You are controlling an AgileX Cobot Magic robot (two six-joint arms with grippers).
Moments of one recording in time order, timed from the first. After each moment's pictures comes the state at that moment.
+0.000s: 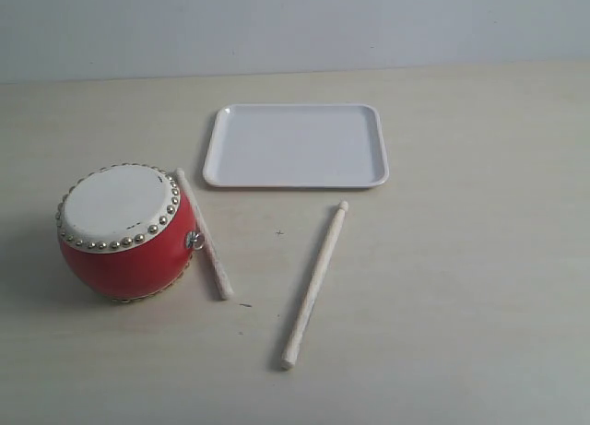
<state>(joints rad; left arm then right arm) -0.04 0.01 0.00 0.02 0.37 0.02 0.04 0.01 -0.01 -0.21 0.09 0.53</state>
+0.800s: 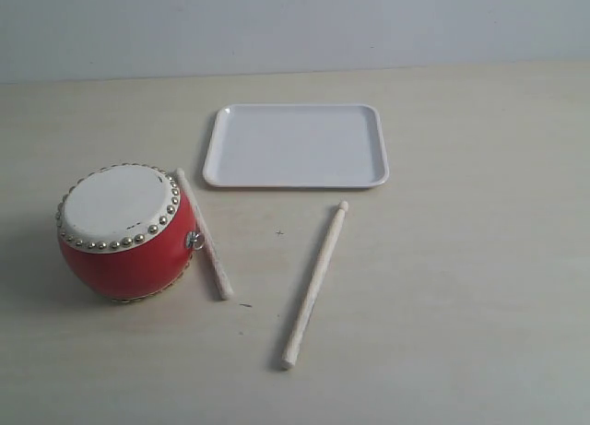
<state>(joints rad) -0.04 0.01 0.00 0.02 0.37 0.02 0.04 0.04 -0.05 -0.11 -0.14 0.55</state>
